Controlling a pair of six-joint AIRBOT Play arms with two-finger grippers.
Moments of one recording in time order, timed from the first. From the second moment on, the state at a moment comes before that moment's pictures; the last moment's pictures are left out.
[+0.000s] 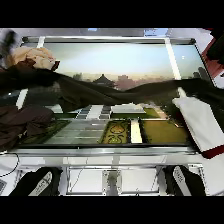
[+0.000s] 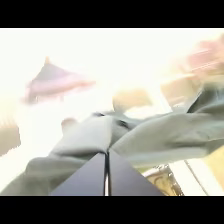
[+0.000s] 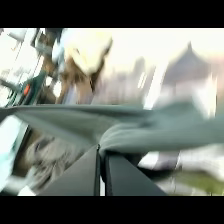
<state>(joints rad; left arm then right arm) 0.05 -0.88 1.29 0.88 -1.14 -1.13 -0.52 -0.73 0.96 -0.26 1.34 1.06</state>
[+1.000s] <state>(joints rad) 0.05 -1.33 1.46 1.09 -1.20 -1.29 -0.43 -0.89 1.00 -0.46 1.06 1.04</state>
